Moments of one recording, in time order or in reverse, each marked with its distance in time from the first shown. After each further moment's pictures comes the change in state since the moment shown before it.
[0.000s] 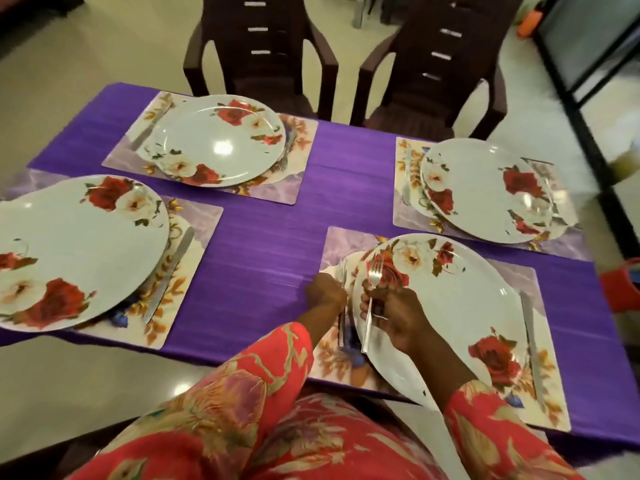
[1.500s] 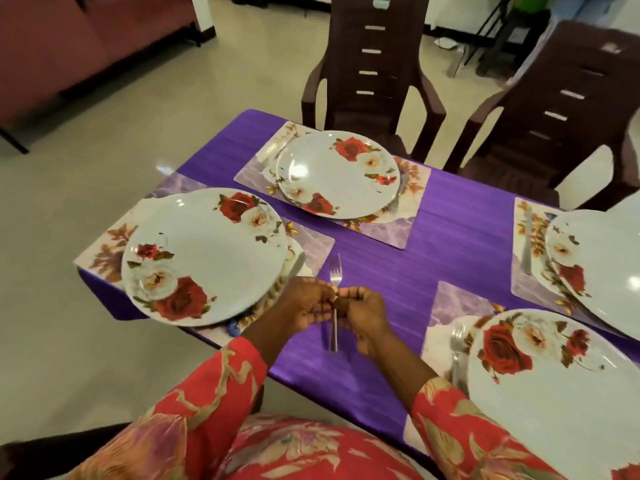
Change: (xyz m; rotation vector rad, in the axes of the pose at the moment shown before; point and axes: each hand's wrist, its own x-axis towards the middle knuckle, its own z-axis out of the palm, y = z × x) left_hand 0.015 -0.089 -0.206 -0.862 -0.160 -0.133; right_hand 0.013 0.023 0.222 -0.263 -0.208 -0.130
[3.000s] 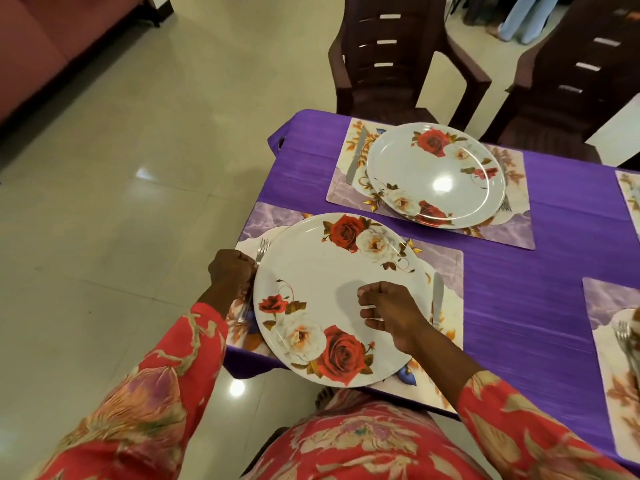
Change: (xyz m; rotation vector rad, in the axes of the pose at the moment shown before) left_hand 0.154 0.118 -0.381 0.571 0.514 0.197; right_hand 0.034 -0.036 0.244 -0.062 0.045 0.143
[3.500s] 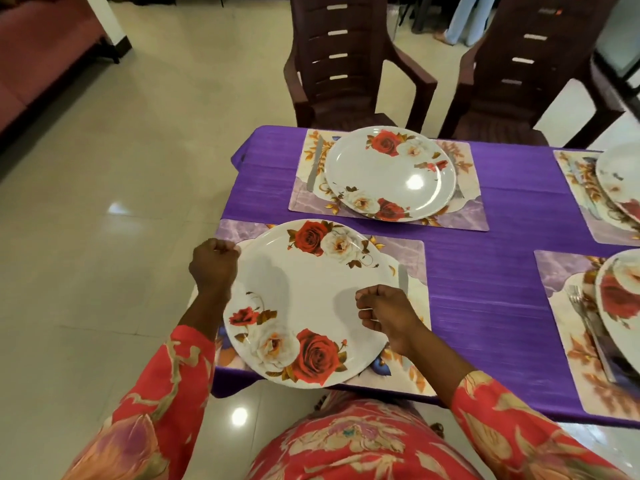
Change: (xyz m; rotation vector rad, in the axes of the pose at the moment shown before) left_hand -0.060 0.057 0.007 -0.071 0.142 0.241; right_hand -0.017 0.015 -0.038 0.117 0.113 -0.037
